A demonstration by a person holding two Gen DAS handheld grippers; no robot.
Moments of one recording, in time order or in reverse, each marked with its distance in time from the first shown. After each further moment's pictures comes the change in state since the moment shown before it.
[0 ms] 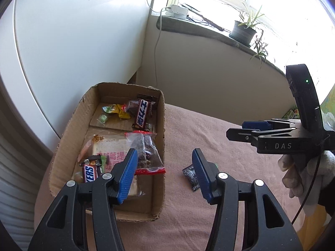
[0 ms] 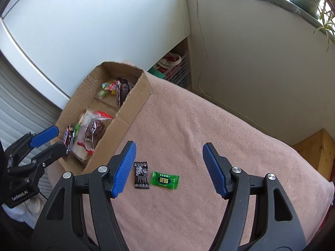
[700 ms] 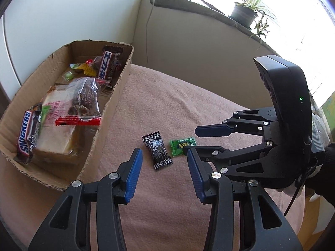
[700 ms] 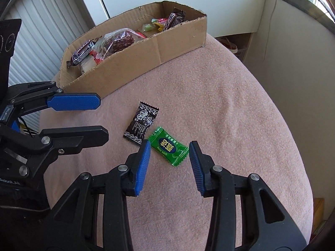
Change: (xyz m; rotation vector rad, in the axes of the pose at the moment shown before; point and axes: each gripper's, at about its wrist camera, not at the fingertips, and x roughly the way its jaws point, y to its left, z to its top) left arm 0.059 -0.055 -0.054 -0.077 0.076 -0.003; right arm 0.068 0.005 -0.053 -0.483 0.099 0.174
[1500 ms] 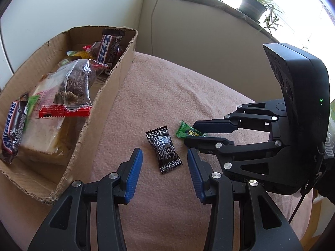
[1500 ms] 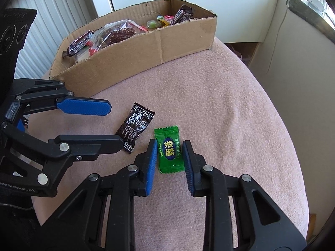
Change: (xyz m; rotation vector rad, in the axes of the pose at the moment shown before) left arm 0.036 -0.002 -0.003 -0.011 0.038 0.025; right arm 0.021 -0.005 0.001 -0.073 -0.028 -0.029
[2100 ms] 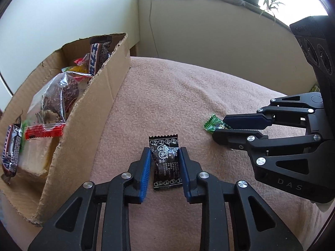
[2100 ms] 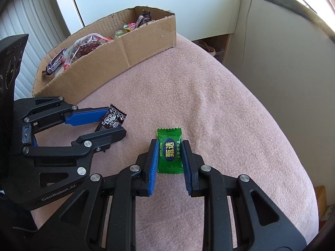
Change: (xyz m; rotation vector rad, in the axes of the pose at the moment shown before) left arm 0.031 -0.035 -0.002 0.127 -0.046 0.160; right arm -0.012 -0.024 -0.022 0.171 -0.048 -0.100
